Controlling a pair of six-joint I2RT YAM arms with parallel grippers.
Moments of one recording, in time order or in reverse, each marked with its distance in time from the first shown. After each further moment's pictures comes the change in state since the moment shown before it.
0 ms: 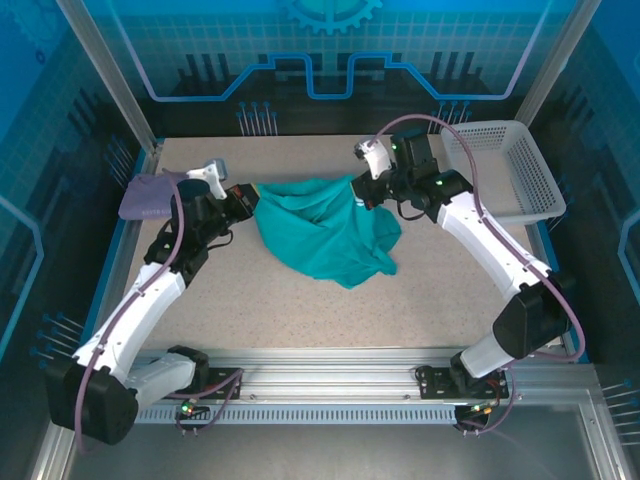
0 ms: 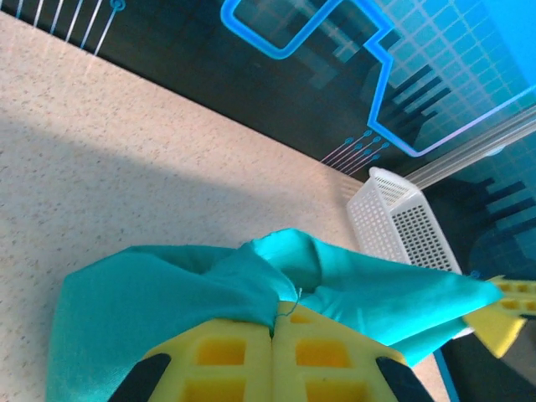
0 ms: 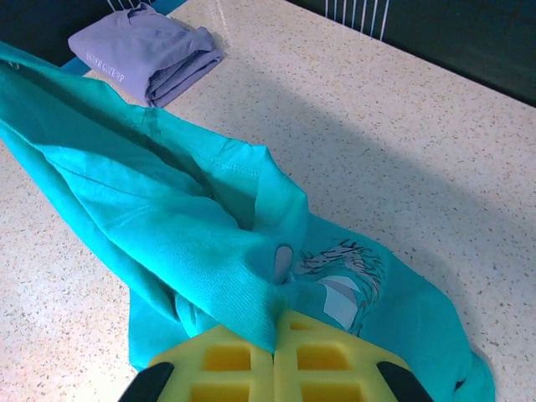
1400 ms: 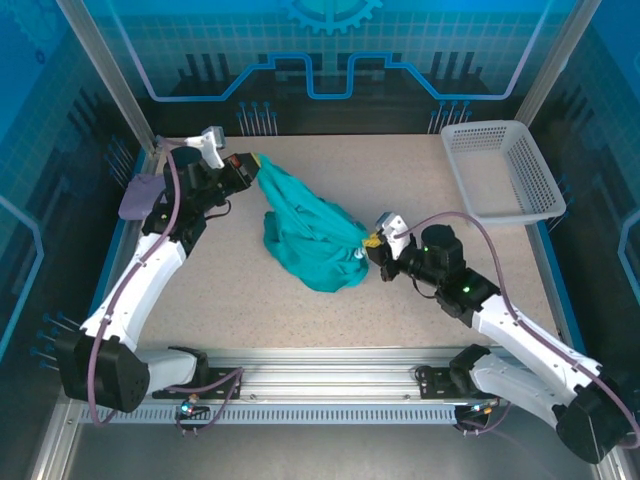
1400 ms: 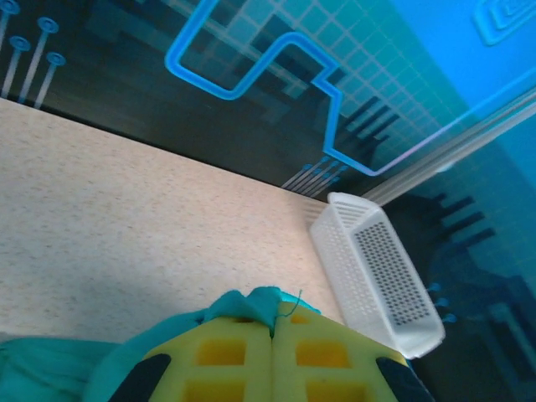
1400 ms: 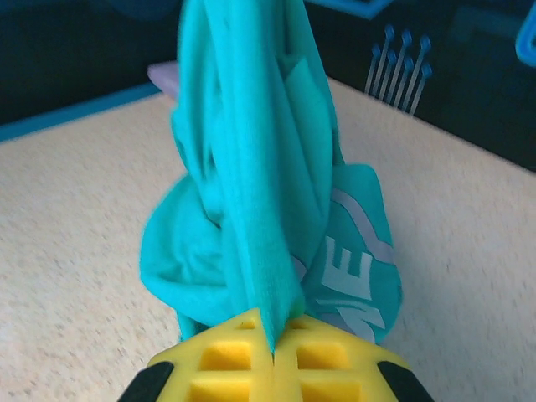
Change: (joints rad) left arm 0.073 0.163 0.215 0.032 0.153 0.007; right arm 0.141 -0.613 -0.867 0.553 0.087 -0.025
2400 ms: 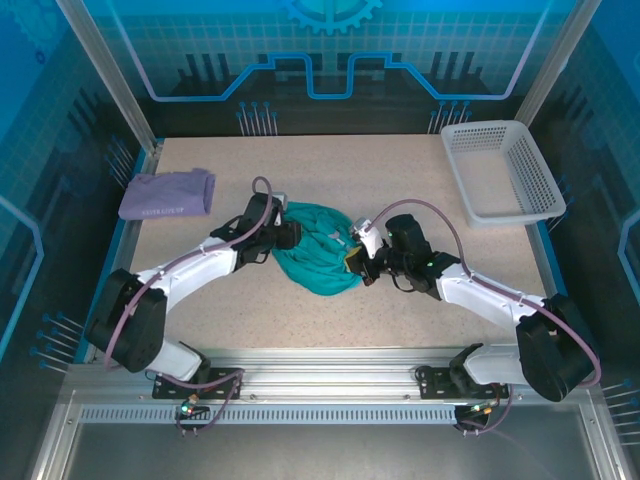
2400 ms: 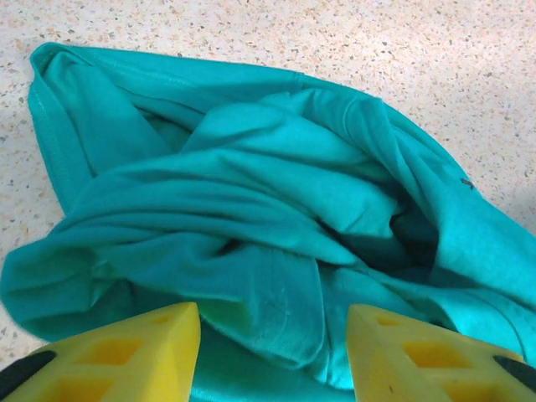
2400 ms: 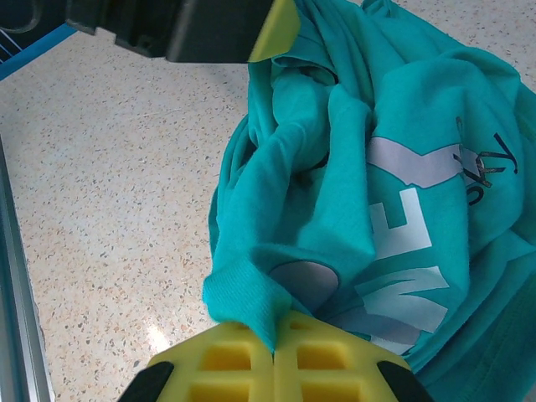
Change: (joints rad) left arm -0.309 0.257 -0.195 -0.121 -0.385 0.256; right arm 0.000 0.373 0.080 0.000 -0.194 0.085
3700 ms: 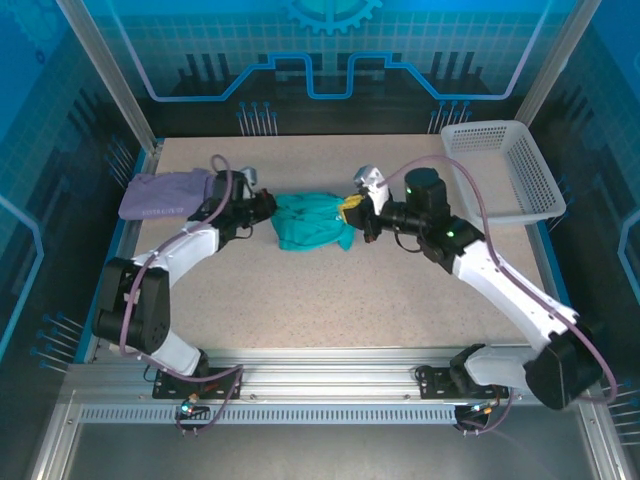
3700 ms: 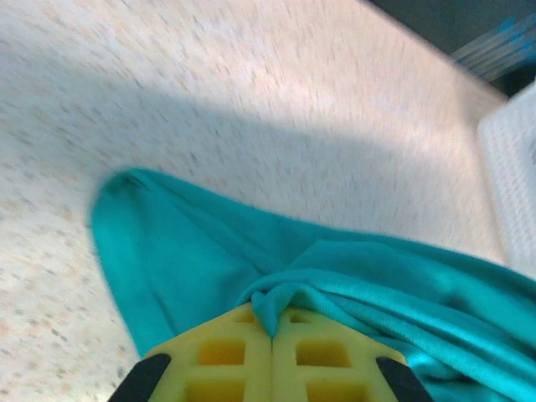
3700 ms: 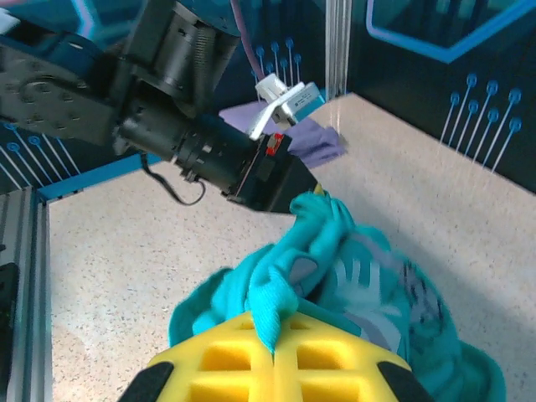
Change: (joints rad) left arm 0.279 0.056 0.035 0.198 0.299 -0.221; right arm -0.056 -0.076 0.336 -0.094 -0.095 -0.079
